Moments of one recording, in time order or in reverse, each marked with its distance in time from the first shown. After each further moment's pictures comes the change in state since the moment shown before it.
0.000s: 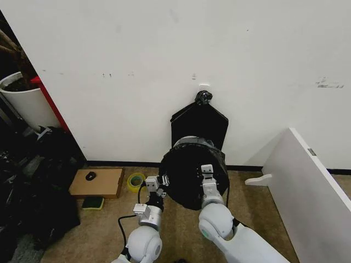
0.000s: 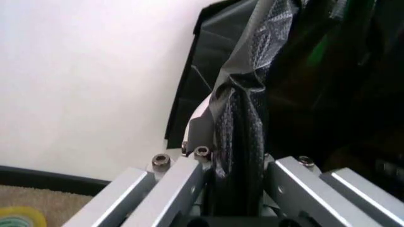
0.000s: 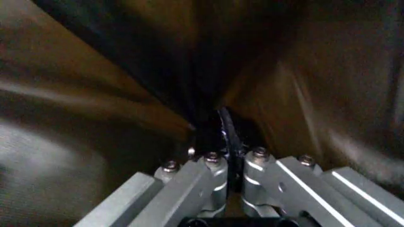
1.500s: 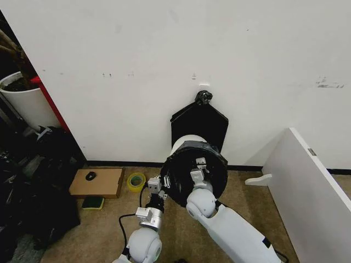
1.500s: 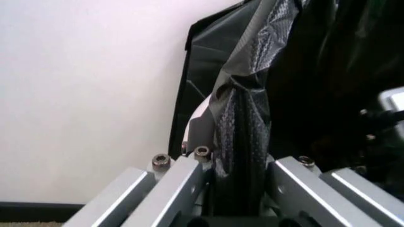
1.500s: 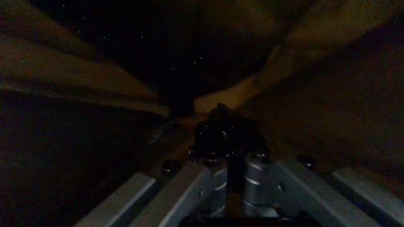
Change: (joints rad) left arm -0.011 0.007 -0.004 0.061 0.103 -0.101 0.033; right arm 0.171 0.099 -0.074 -0.264 -0.039 -0.077 0.115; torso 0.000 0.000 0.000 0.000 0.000
